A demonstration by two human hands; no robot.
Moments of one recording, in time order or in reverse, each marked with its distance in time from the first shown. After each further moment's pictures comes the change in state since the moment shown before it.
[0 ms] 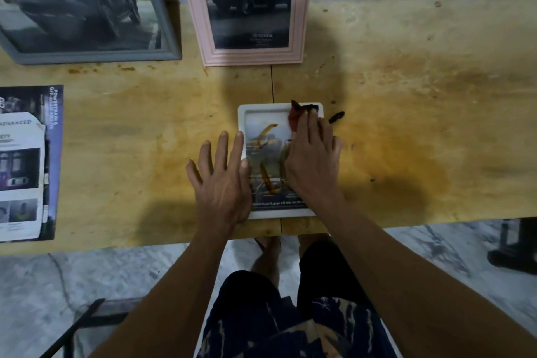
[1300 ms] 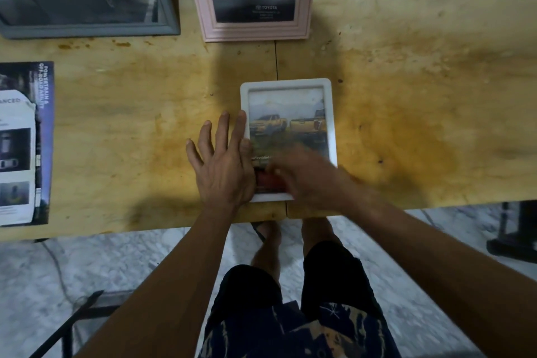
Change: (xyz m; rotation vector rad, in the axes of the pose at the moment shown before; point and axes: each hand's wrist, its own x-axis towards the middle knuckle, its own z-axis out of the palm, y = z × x) left_hand 0.003 -0.002 0.007 -0.069 0.009 -0.051; right_hand -0.031 0.008 -0.022 0.433 -0.455 -0.577
